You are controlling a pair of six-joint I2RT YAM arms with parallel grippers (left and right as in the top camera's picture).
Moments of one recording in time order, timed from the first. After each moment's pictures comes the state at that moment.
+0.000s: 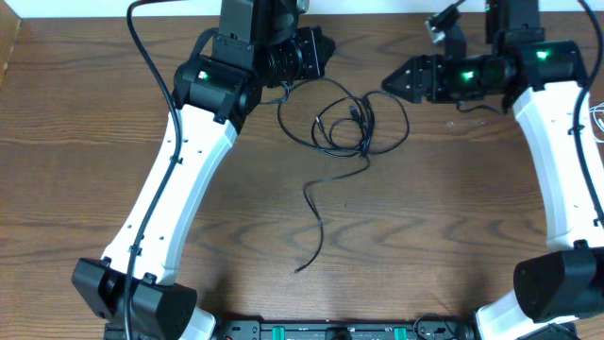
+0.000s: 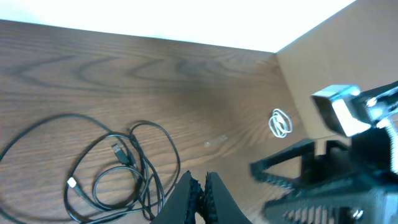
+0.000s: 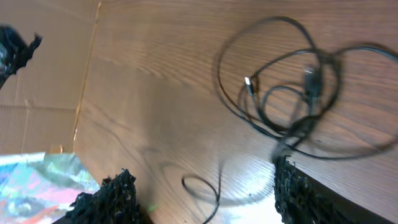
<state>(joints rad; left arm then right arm) -0.37 1.69 1.79 -0.68 0.42 -0.49 0.11 1.74 1.78 -1.08 -0.74 0.11</state>
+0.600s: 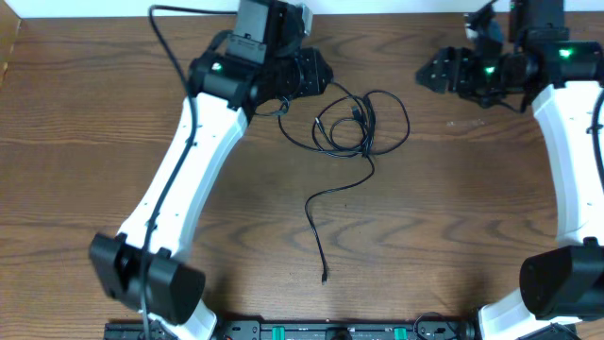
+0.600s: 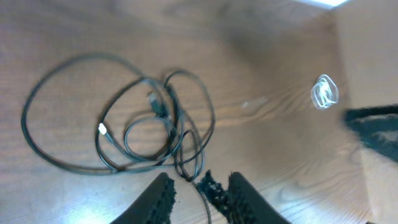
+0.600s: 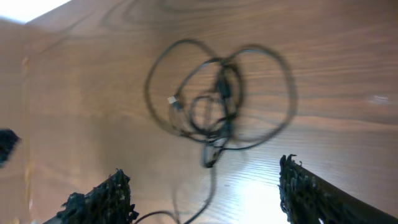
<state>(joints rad) -0.37 1.77 1.79 -0.86 0.38 -0.45 0.00 1.74 1.78 -1.09 -0.49 0.24</state>
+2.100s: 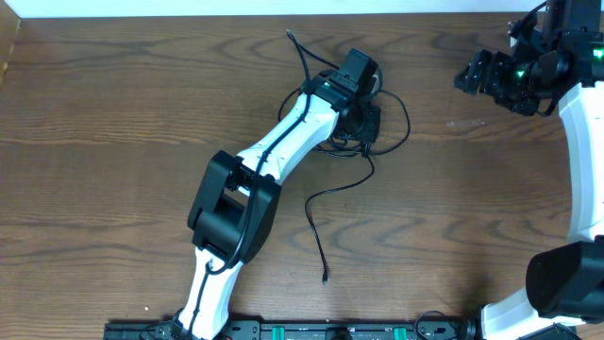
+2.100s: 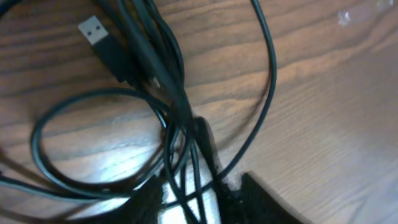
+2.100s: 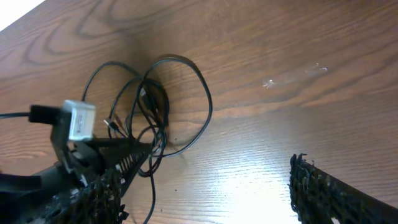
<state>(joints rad) -0.59 2.20 1.78 -0.74 0.27 -0.38 -0.10 1.74 1.78 -1.15 -0.32 0.25</state>
